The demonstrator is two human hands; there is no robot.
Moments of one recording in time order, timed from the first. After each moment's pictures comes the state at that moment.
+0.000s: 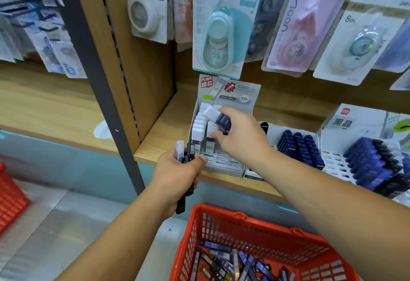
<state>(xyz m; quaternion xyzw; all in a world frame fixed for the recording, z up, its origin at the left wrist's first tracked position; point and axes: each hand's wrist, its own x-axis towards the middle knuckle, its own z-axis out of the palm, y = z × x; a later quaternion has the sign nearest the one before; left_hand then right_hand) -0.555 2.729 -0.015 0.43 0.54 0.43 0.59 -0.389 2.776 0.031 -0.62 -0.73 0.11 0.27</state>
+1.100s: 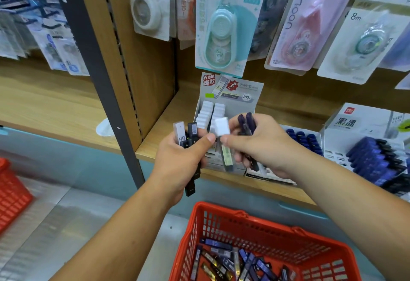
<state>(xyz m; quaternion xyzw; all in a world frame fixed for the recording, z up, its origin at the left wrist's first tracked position) -0.548 2.730 0.010 0.44 0.47 0.52 0.56 -0.370 2.740 0.061 -0.57 -0.58 0.46 0.36</state>
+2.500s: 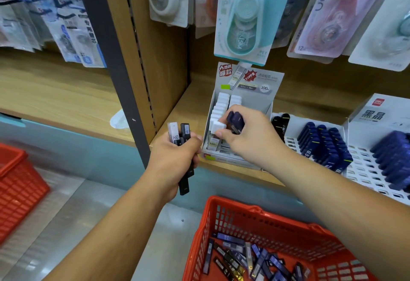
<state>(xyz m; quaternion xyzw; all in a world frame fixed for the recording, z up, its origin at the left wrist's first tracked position) -0.586 2.743 -0.020 0.40 0.53 0.50 0.56 -0.410 2.760 0.028 -0.60 -0.68 0.25 0.33</state>
